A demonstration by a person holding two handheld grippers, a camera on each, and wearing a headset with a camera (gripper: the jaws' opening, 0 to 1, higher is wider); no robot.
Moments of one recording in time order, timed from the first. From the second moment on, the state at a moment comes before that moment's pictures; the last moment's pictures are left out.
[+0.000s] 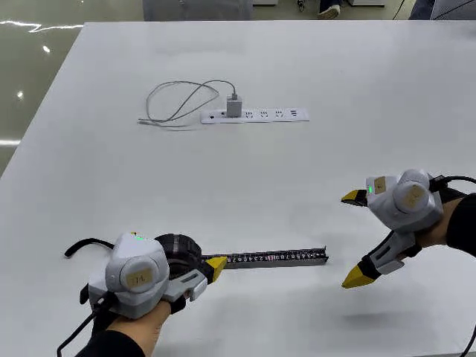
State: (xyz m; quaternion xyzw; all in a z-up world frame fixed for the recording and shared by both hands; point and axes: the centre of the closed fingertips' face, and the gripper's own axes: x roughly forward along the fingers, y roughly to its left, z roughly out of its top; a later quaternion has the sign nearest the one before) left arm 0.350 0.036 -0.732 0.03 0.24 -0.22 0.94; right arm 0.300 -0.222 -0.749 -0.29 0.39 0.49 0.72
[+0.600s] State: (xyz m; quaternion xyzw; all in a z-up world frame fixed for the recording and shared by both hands) left arm 0.357 0.055 -0.741 0.03 0.22 -0.16 0.96; right arm 0.310 -0.213 -0.778 -0.32 0.40 0.52 0.68
